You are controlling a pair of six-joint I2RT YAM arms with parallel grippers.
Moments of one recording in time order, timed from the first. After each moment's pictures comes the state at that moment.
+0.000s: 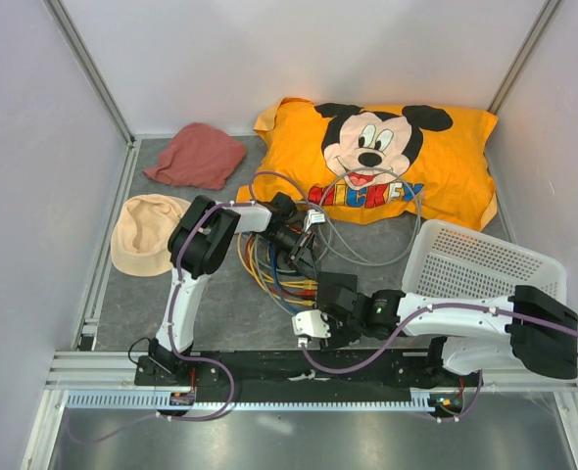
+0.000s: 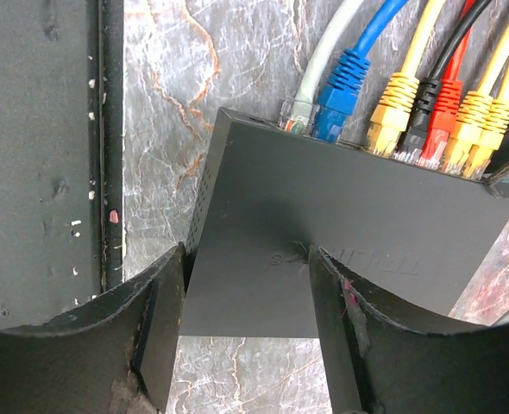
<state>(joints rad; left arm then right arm) -0.56 2.28 1.40 -0.55 1.20 0.07 1.20 1.26 0.62 -0.44 0.02 -0.58</state>
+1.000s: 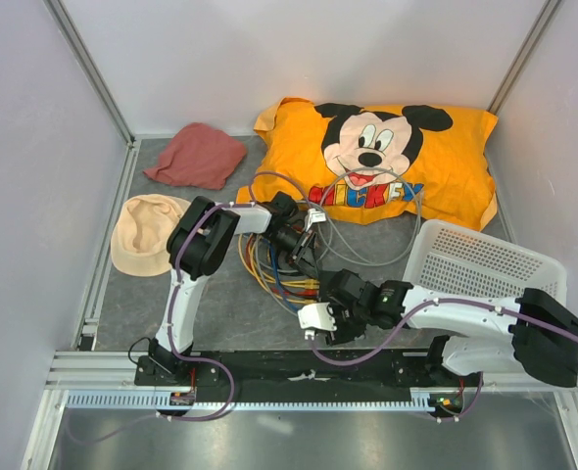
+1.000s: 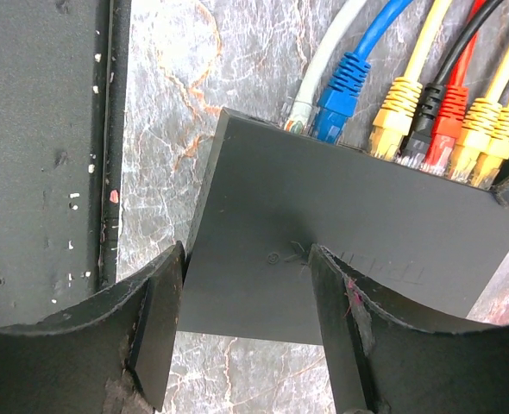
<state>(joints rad) -0.56 2.26 1.38 -0.47 1.17 -0.01 1.08 1.23 0.61 -0.46 -0.14 -0.69</state>
